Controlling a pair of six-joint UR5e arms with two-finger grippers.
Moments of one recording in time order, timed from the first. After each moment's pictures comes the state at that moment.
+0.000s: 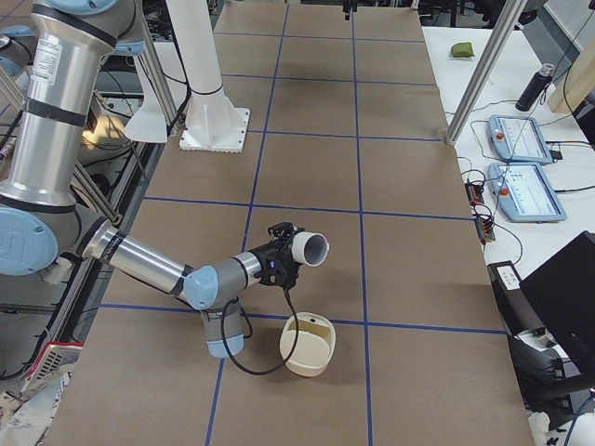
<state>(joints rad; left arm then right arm) -1.29 -1.74 -1.74 -1.62 -2.31 -0.03 1.32 -1.85 1.32 0.65 2.21 1.46</state>
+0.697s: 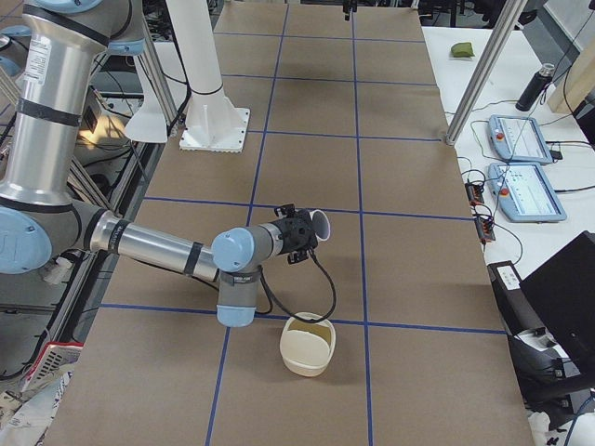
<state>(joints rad) -1.28 -1.74 -1.73 -1.61 -2.31 -0.03 1.38 -1.81 1.56 0.14 2.53 1.09</state>
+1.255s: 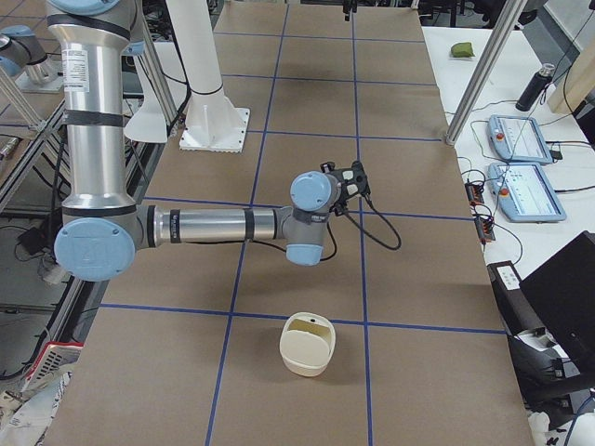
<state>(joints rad) -1.28 -1.74 -1.73 -1.61 -2.31 -0.04 1.25 -1.51 1.58 -0.21 2.53 1.07</state>
